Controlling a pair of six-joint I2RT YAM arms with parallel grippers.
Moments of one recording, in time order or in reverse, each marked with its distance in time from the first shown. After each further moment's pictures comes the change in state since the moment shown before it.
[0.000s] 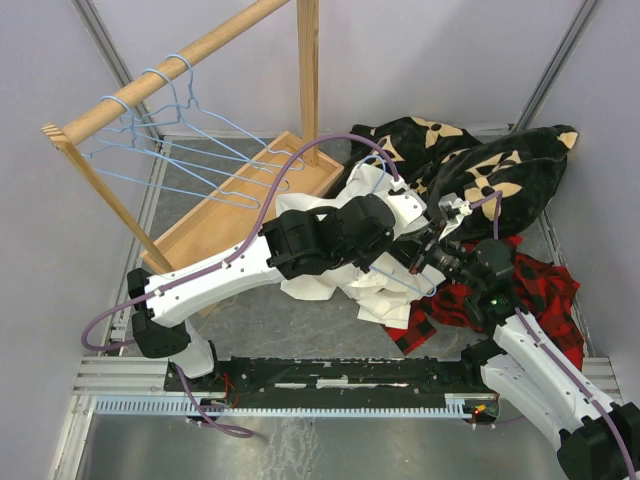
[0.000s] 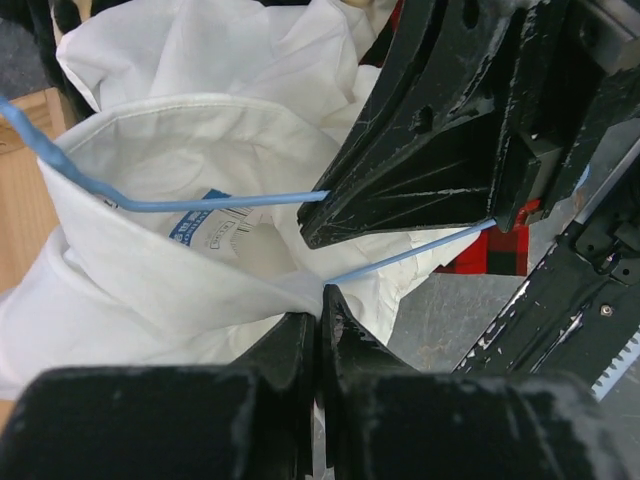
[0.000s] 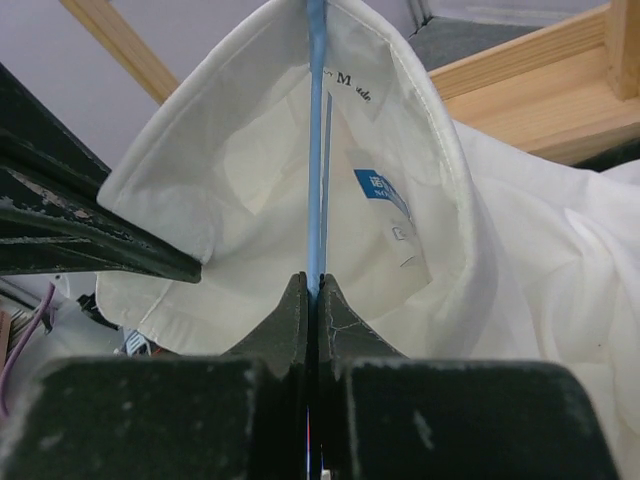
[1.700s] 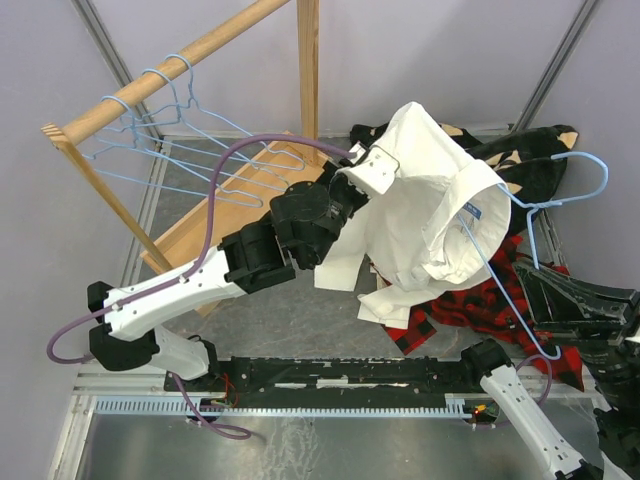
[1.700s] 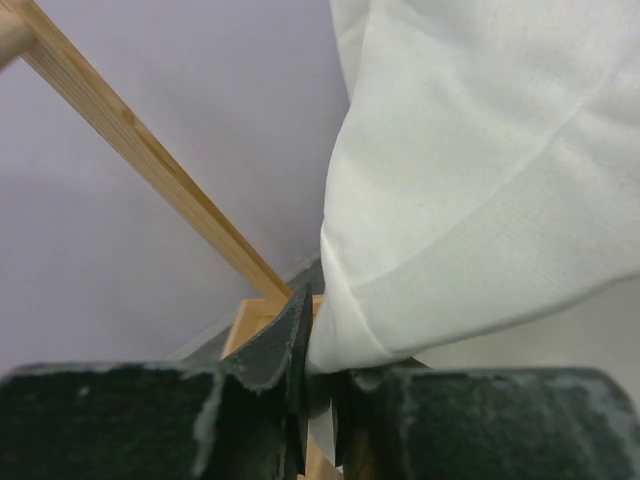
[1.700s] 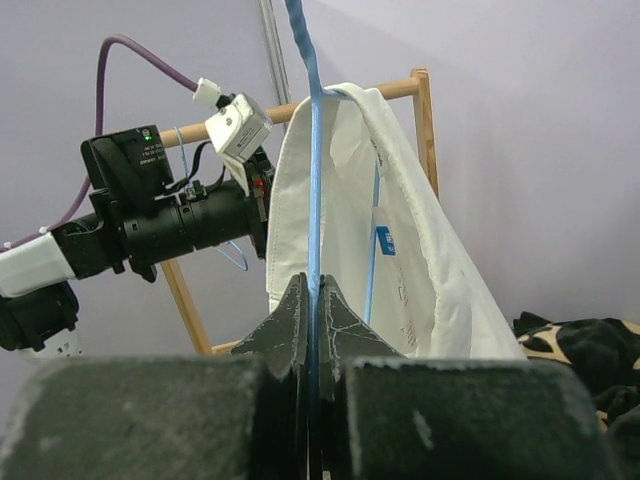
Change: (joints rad) left arm -0.003 -0.215 -0.223 0.755 -0.433 0.536; right arm 0.000 -0.484 0.769 -0.790 0.391 -0.141
